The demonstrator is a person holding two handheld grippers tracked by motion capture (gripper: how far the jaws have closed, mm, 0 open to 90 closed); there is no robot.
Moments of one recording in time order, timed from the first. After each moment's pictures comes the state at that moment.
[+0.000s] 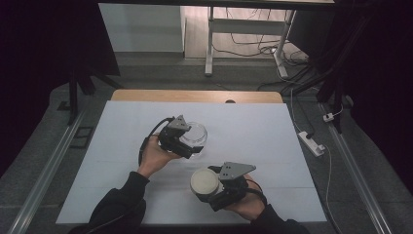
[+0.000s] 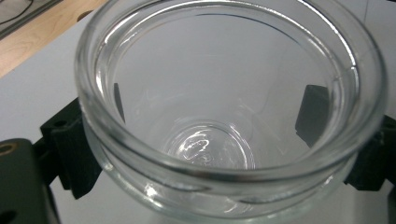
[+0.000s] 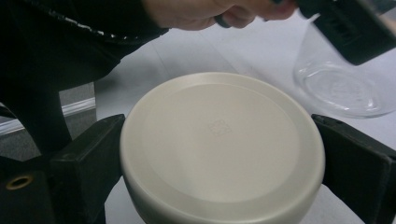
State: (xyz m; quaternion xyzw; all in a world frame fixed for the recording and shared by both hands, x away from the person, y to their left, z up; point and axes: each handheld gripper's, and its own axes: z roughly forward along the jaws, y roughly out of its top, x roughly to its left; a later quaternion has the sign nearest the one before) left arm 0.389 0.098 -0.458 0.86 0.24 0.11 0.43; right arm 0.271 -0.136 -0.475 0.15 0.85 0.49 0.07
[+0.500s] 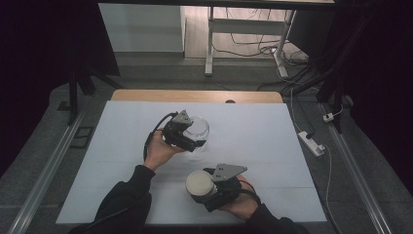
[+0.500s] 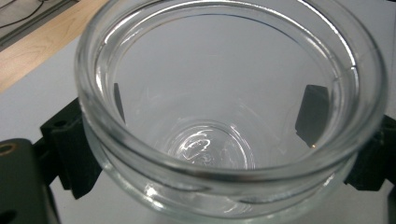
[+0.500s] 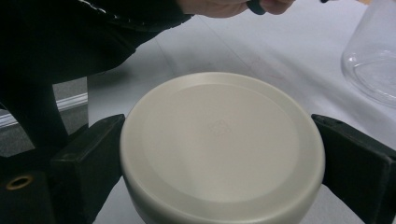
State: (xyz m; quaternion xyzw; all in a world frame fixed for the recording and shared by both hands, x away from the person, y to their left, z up) left arm 0.412 0.091 -0.464 0.86 0.25 0.12 0.43; right arm 0.276 -0.123 -0.493 0.14 0.86 0.48 0.07
